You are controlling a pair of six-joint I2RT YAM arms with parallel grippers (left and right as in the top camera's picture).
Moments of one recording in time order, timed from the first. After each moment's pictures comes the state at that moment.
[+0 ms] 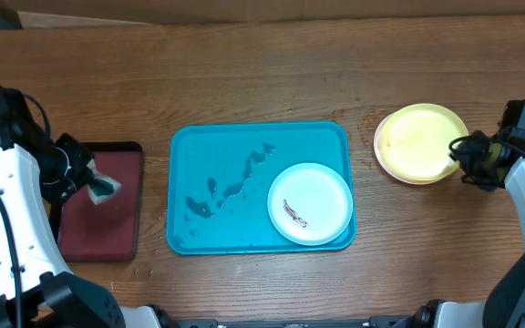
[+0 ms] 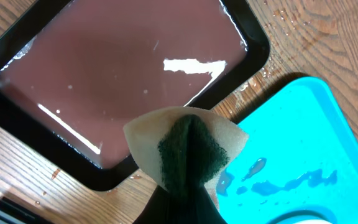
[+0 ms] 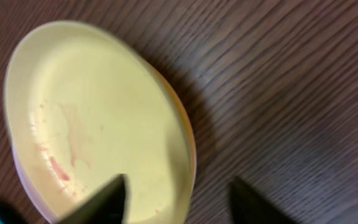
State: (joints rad) left arm 0.48 1.58 1.48 -1.32 0.12 -0.44; right arm -0.35 1.56 1.04 -0.65 -0.09 0.49
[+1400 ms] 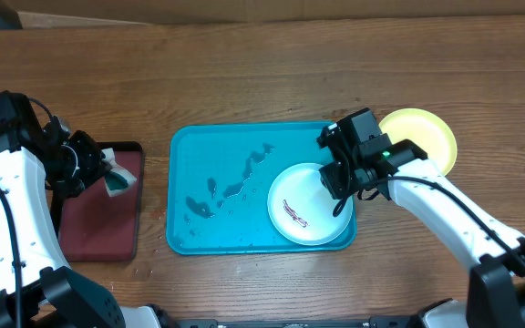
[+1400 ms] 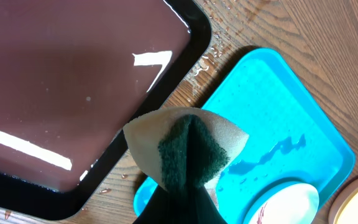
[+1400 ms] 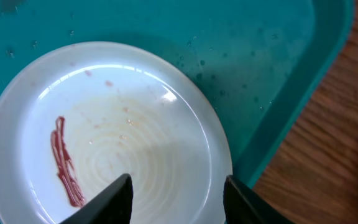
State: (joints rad) left arm 0.48 1.58 1.41 -1.23 0.31 -0.30; right arm 0.42 1.60 1.04 -0.68 -0.13 -0.08
